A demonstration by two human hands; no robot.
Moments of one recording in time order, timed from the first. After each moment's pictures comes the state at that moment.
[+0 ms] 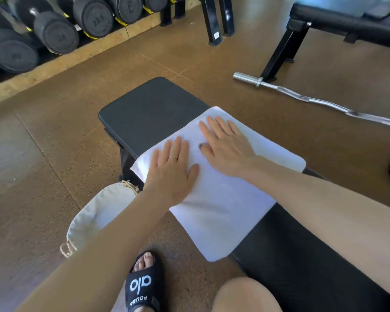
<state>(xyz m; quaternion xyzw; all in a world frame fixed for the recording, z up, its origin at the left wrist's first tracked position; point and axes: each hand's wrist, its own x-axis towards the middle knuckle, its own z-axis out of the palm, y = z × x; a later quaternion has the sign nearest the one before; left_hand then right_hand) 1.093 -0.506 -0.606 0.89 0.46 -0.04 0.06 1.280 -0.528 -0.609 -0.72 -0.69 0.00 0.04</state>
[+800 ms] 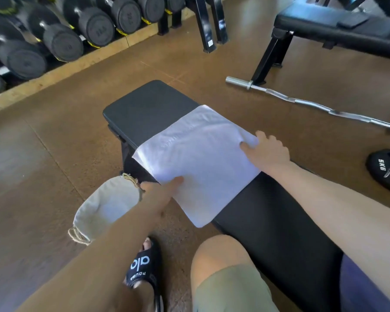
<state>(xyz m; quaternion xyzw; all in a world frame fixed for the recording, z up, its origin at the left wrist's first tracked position) 1.058 -0.594 -0.590 0.43 0.69 0.15 0.56 1.345 -0.632 -0.591 -0.90 -0.40 0.14 0.08</state>
